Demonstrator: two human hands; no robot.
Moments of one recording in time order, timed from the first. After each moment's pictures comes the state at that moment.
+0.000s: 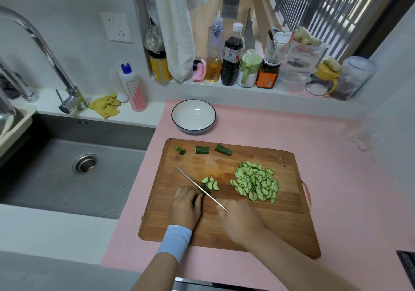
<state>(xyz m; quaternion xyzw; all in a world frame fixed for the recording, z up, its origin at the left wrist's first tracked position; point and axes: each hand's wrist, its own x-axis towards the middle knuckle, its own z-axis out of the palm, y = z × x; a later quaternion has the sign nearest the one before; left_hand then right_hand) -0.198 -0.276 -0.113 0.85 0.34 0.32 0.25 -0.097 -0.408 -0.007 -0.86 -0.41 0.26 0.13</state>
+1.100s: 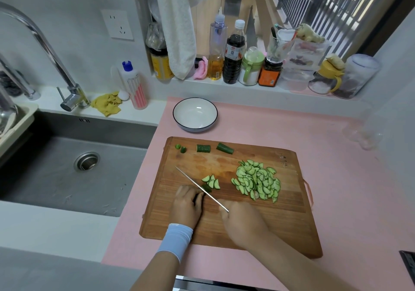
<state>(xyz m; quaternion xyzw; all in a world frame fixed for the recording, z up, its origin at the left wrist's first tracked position) -0.197 -0.277 -0.112 0.85 0.33 0.33 0.24 -0.098 -0.416 -0.012 -0.86 -0.42 0.25 0.13</state>
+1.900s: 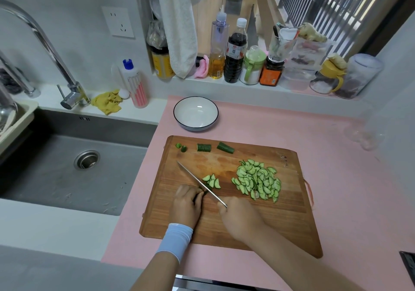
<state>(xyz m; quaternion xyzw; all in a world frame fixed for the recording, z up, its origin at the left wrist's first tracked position) -0.197 -0.275 -0.116 0.85 0.33 0.33 0.25 -0.093 -0.403 -0.011 -0.87 -0.37 0.29 0.13</state>
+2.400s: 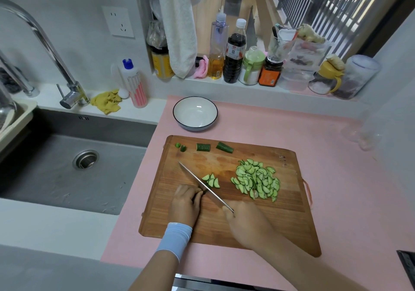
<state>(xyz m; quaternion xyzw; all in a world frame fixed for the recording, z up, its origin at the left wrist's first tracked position) -0.198 -0.274 -0.120 0.84 0.34 0.33 0.27 -0.092 -0.425 -0.009 -0.86 -0.39 0.28 0.17</state>
